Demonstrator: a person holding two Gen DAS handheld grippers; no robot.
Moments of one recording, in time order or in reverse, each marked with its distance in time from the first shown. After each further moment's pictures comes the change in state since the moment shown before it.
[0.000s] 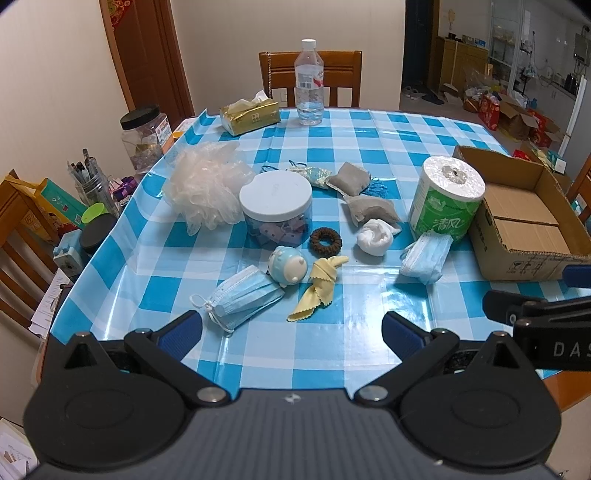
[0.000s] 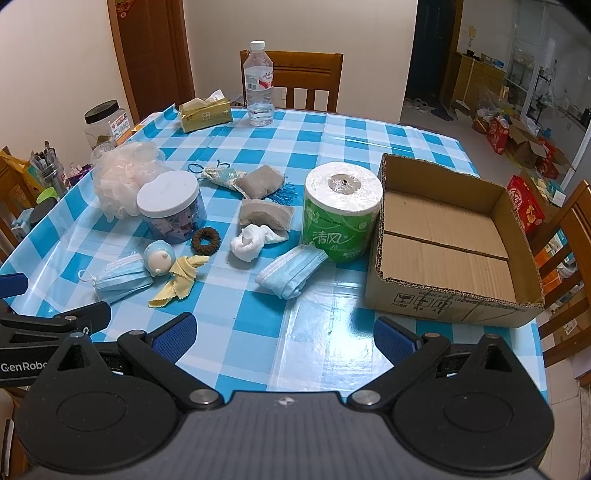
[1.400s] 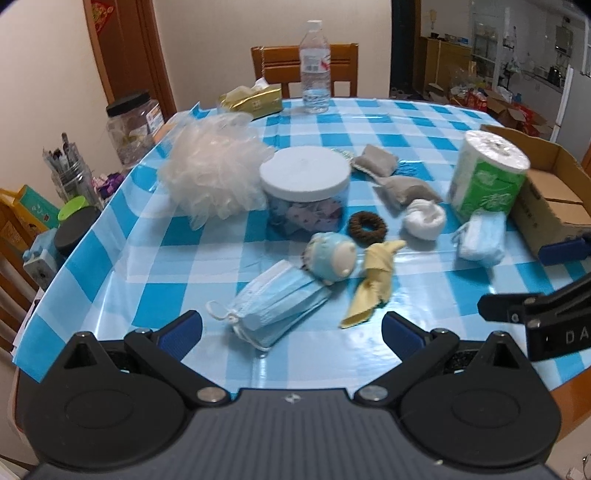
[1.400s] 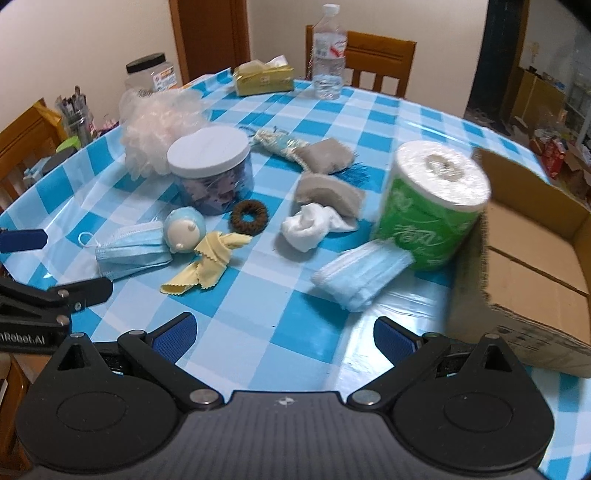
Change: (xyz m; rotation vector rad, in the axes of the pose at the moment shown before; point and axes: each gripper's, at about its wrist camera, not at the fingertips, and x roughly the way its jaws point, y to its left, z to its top) left arm 0.088 0.051 -0.025 0.054 -0.046 -0.036; right arm 0.095 0.033 -0.003 -0.151 0.034 0.131
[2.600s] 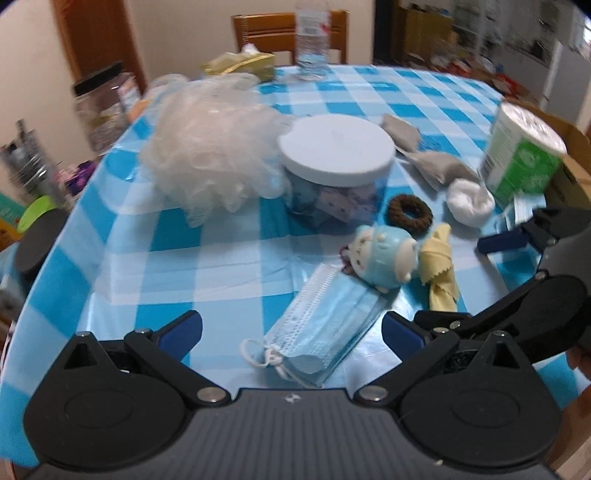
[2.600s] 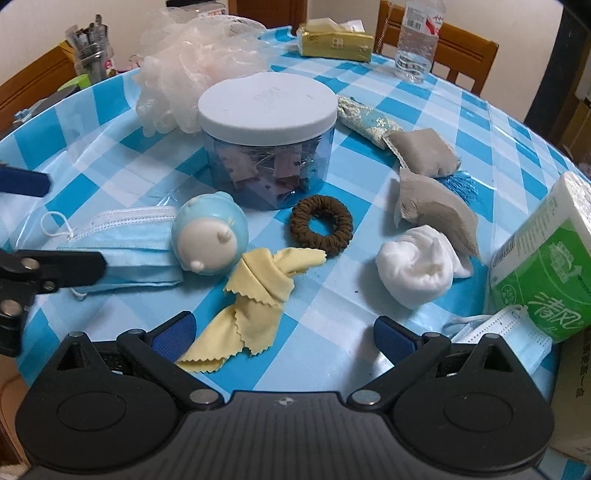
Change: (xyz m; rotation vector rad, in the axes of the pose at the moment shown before) left arm 0.067 0.036 0.022 0.089 0.093 -0.080; right arm 0.119 0.051 0.035 -0.173 0.081 0.069
